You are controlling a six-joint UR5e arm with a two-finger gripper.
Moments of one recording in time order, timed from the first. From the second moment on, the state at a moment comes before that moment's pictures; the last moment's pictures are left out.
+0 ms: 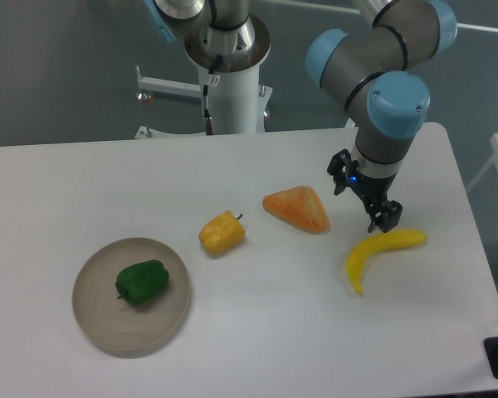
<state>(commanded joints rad) 2.40 -2.01 -1.33 -1.35 1.57 1.53</state>
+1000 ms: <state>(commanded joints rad) 2.12 -1.95 -1.43 -1.29 1.42 0.84</state>
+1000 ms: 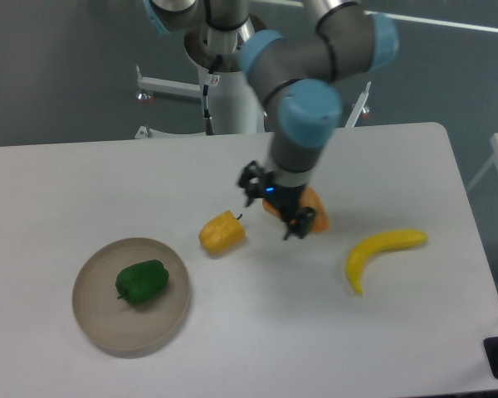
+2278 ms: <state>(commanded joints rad) 1.88 -2.14 -1.41 -1.02 1.43 0.78</state>
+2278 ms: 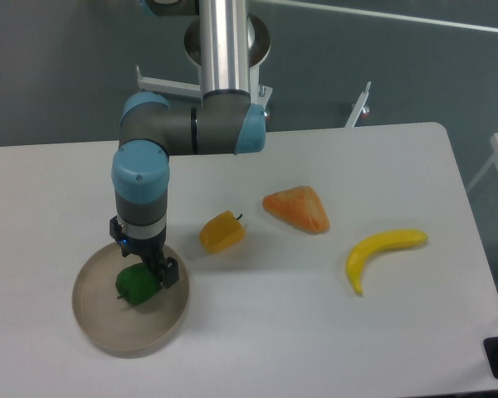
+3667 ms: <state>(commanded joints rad) 2.08 -2.01 -1.34 -1.17 1.36 0.79</state>
